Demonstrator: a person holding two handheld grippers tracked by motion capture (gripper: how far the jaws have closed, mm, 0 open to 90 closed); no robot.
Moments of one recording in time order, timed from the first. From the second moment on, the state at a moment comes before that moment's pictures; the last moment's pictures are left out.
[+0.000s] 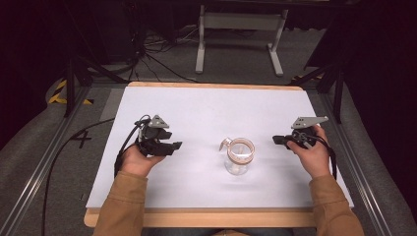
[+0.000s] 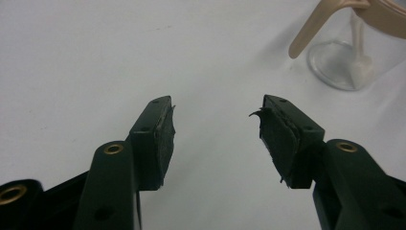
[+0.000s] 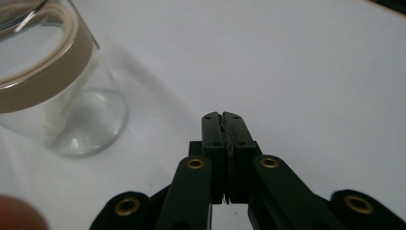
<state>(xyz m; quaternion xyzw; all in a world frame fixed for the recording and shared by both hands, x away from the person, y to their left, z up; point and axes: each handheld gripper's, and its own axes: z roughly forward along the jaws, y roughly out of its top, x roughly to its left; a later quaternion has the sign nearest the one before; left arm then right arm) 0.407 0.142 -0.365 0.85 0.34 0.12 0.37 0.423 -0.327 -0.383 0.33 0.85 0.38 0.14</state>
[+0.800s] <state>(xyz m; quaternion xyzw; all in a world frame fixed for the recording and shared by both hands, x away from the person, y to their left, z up) 0.395 0.152 -0.342 0.83 0.33 0.07 0.45 0.408 -0.287 -0.383 0.25 0.85 0.46 0.06</state>
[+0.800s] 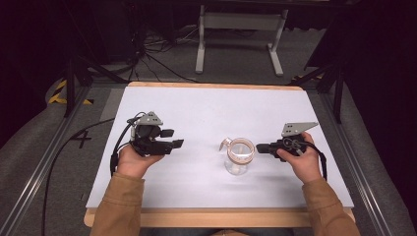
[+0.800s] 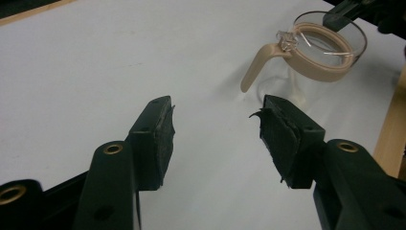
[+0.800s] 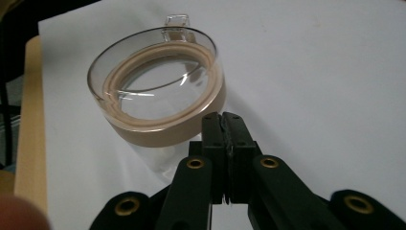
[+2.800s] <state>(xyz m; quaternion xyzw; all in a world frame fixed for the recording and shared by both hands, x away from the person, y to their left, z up) 0.408 0.121 -0.336 0.83 0.29 0.04 0.47 0.370 -0.232 -0.409 0.17 0.91 0.36 0.05</state>
